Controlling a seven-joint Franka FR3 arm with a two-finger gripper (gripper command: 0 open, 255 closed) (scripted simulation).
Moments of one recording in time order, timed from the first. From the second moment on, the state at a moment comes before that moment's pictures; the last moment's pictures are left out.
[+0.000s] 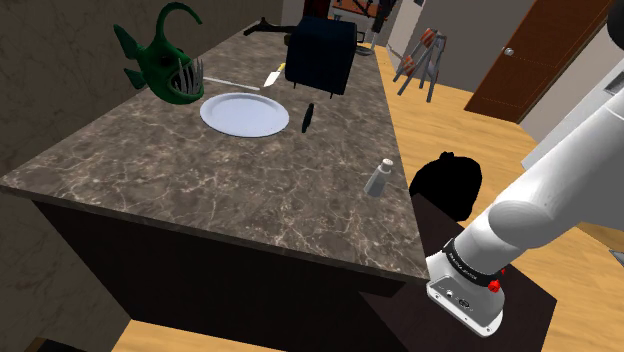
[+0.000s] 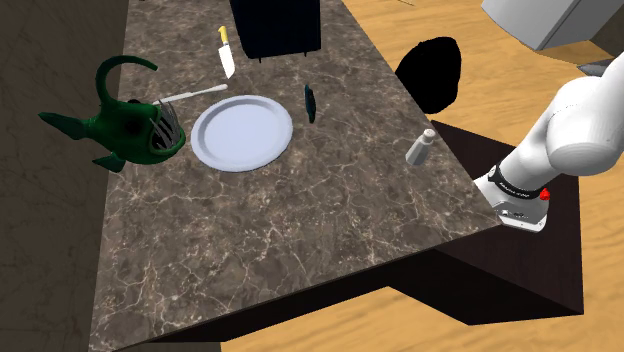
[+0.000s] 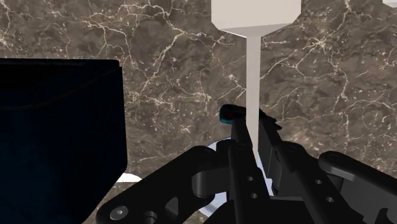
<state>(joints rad) -0.06 -0.05 -0.04 -1.54 0.05 1.54 -0.84</state>
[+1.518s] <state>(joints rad) -0.23 0.06 -0.21 -1.53 0.07 1.61 -1.19</state>
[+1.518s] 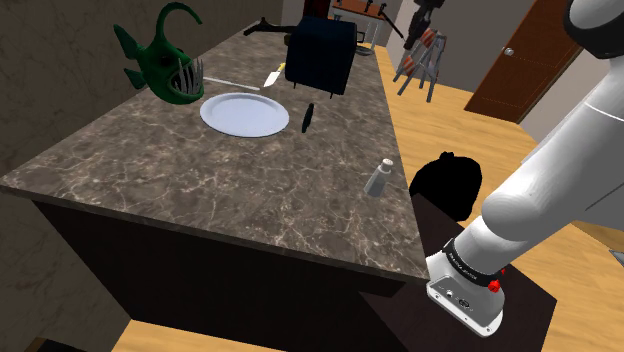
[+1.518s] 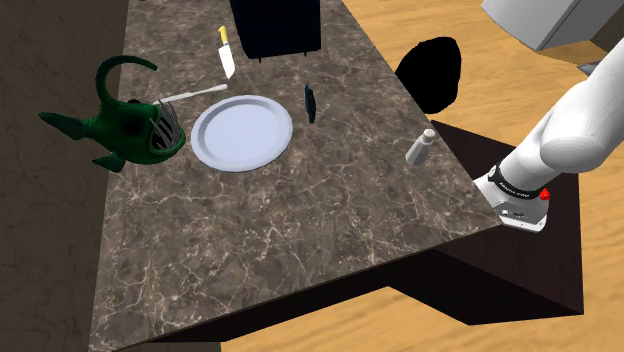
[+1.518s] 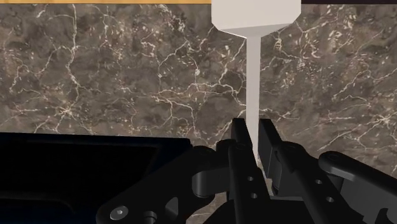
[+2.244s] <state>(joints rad) -0.23 0.04 -0.21 -1.71 0.07 1.77 -1.20</state>
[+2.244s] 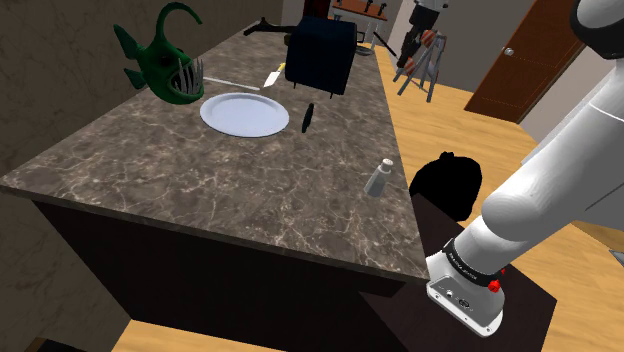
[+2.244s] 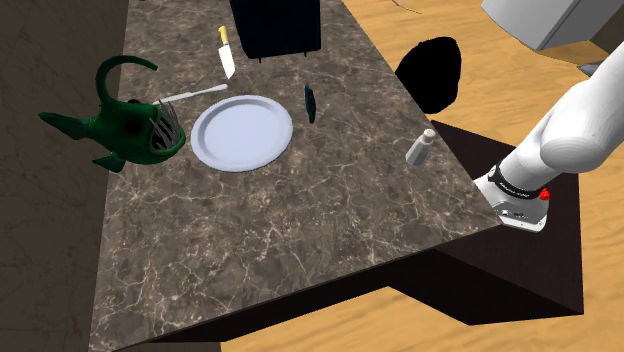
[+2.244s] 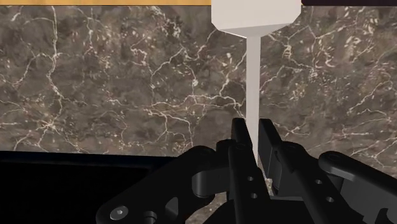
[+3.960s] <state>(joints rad) -0.23 0.09 -0.21 -1.99 0.09 2.11 -1.23</state>
